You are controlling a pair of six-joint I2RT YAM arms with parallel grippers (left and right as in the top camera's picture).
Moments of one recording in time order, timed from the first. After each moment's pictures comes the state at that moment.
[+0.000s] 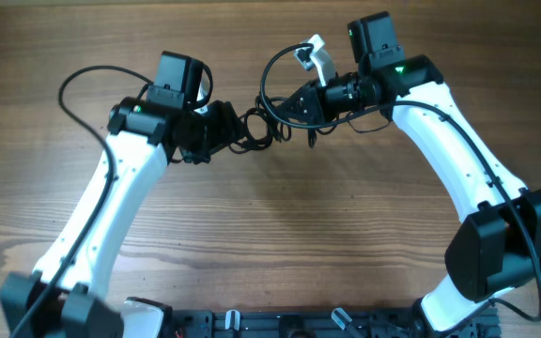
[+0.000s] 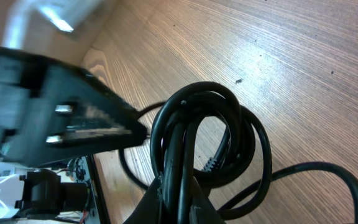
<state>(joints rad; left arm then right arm) -0.28 1.52 1.31 -0.94 0.29 -0.71 0.32 1.81 1.54 -0.77 -0.88 -0.10</state>
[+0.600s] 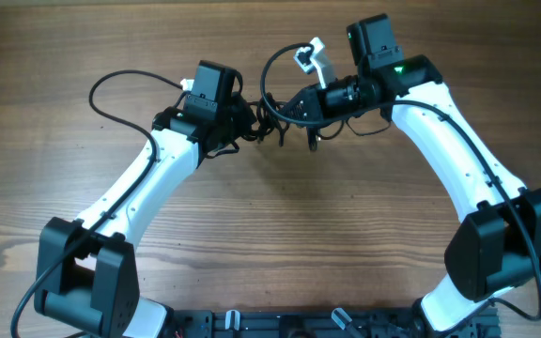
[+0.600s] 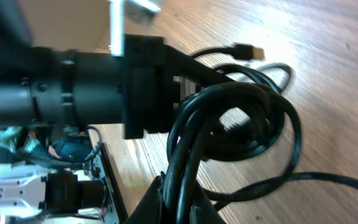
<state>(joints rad) -0.36 1.66 1.18 -0.50 0.08 -0.92 0.33 1.81 1.54 -0.82 -0.89 -0.04</state>
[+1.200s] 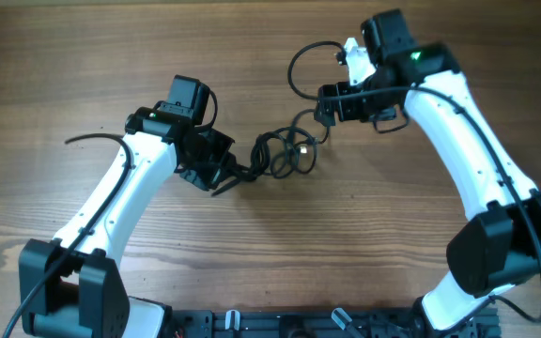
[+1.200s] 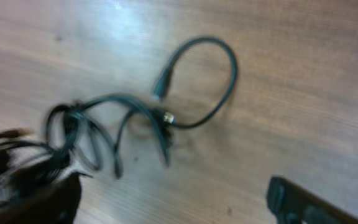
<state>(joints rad) -0.27 1.59 1.17 -0.97 0.37 -1.33 0.28 1.82 1.70 -1.13 -0.29 0.11</state>
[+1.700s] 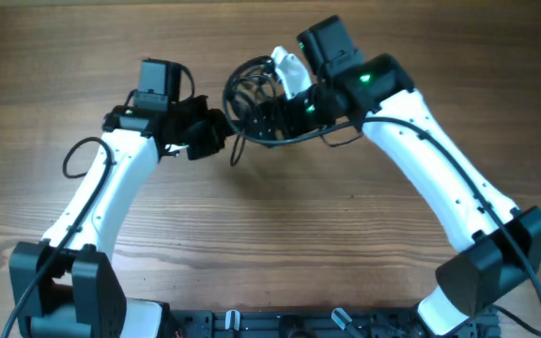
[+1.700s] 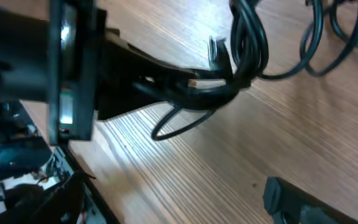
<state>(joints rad) -0.15 1.59 1.17 -0.67 0.53 -1.99 0.53 1.79 1.70 -0.99 -0.51 0.13</state>
